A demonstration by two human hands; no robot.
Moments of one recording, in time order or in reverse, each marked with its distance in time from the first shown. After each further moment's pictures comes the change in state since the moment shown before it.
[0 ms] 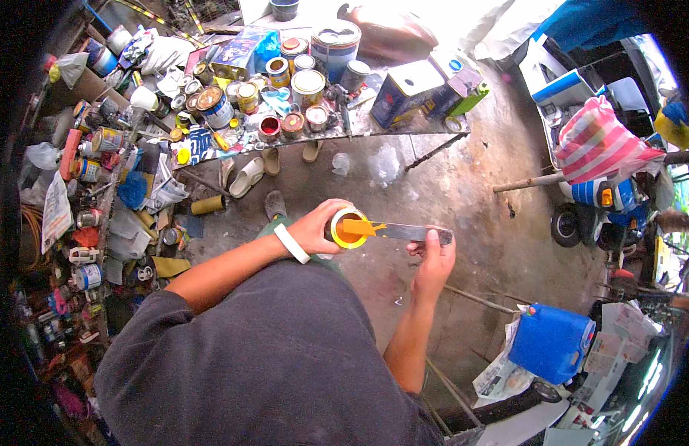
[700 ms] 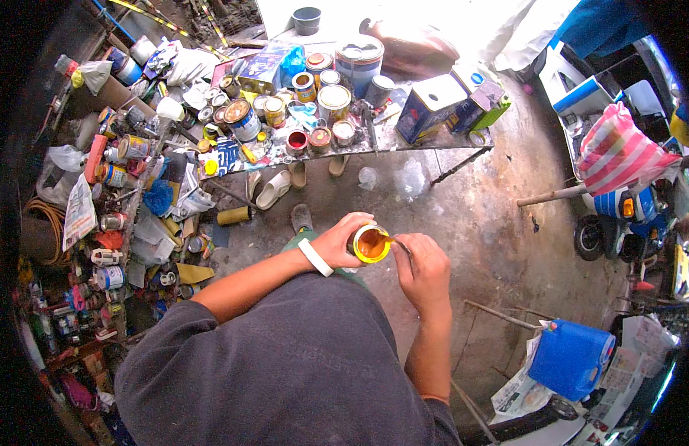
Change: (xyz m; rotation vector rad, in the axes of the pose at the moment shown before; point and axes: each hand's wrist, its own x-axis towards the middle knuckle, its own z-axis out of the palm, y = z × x) left_hand -0.009 -0.009 -0.002 0.153 0.060 0.138; right_hand -0.010 -0.049 0.058 -0.741 -0.499 -0.567
